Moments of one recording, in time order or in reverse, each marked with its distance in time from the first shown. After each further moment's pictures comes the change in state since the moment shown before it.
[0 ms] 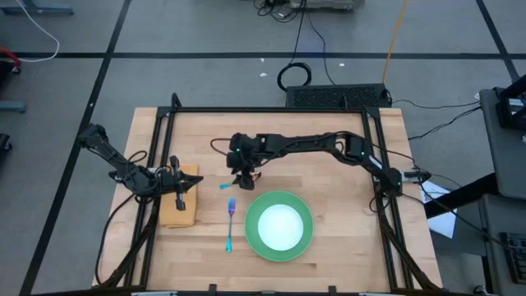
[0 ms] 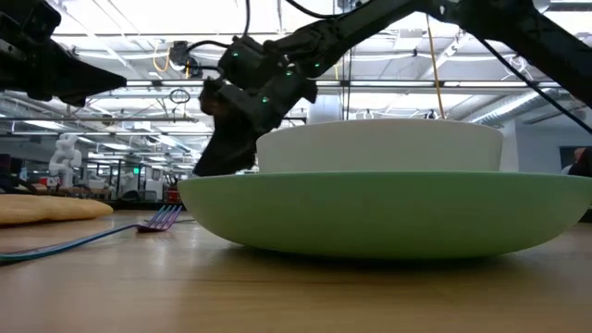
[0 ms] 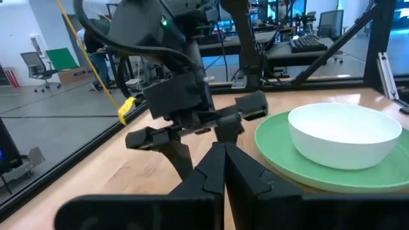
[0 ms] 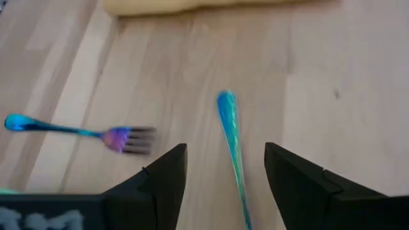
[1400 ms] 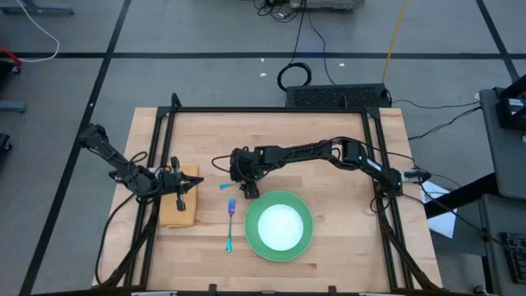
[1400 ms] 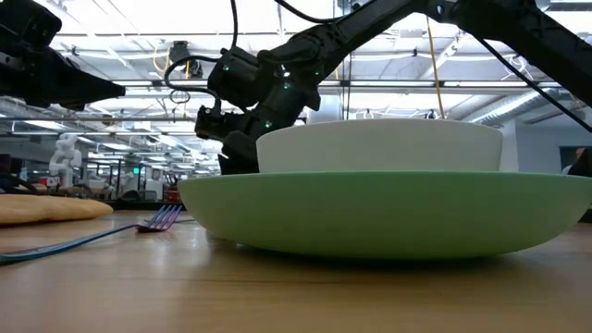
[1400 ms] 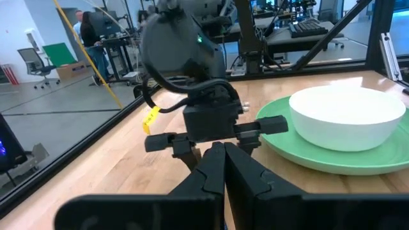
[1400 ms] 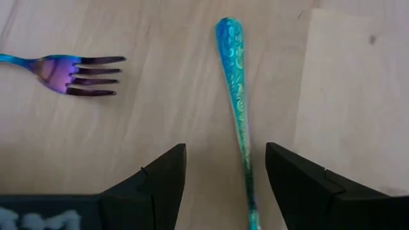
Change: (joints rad) left arm 0.000 0.000 0.000 -0.072 0.005 -0.024; right arm 0.064 0.049 -0.024 -0.044 0.214 -0.147
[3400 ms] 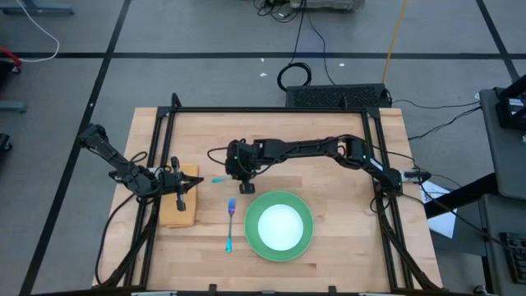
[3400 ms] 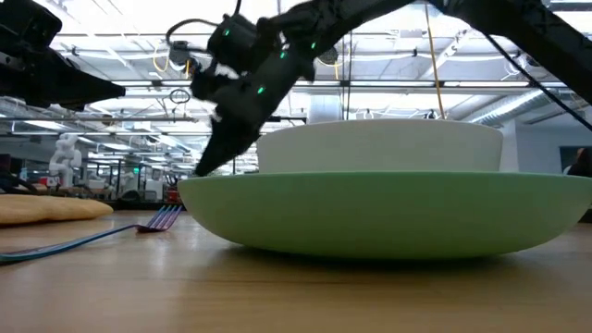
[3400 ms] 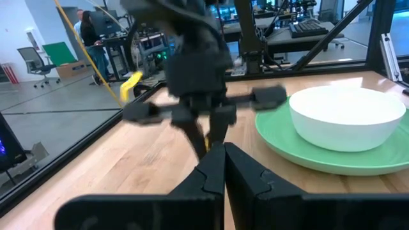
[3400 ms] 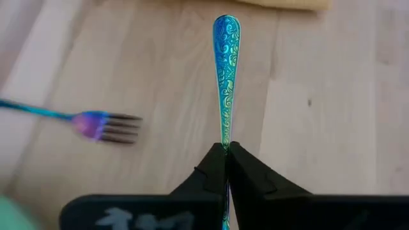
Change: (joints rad) left arm 0.000 0.000 0.000 -0.002 -0.001 -0.006; right arm 0.001 -0.036 0.101 -0.034 0.001 0.011
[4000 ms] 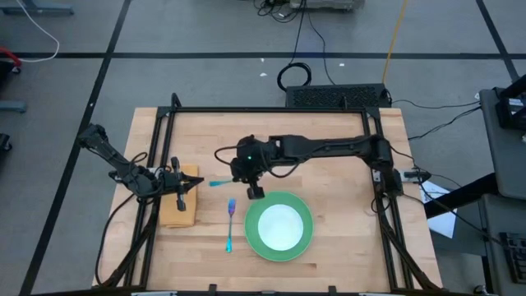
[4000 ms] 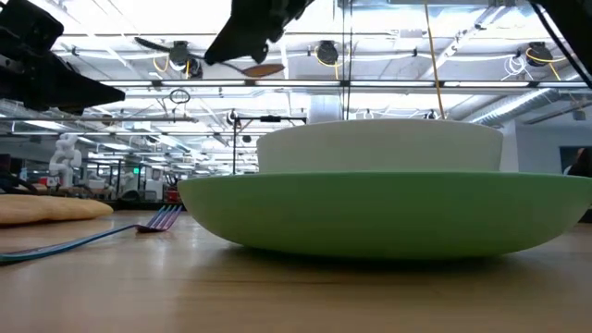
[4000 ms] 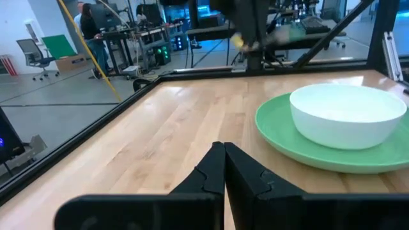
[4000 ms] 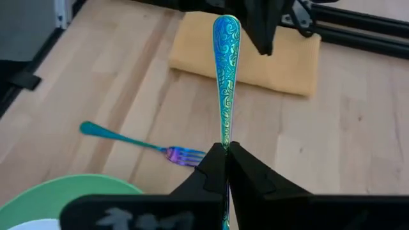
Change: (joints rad) left arm 0.000 0.006 0.000 -0.020 -0.004 -0.043; right arm 0.088 -0.263 0.000 -0.127 0.006 0.016
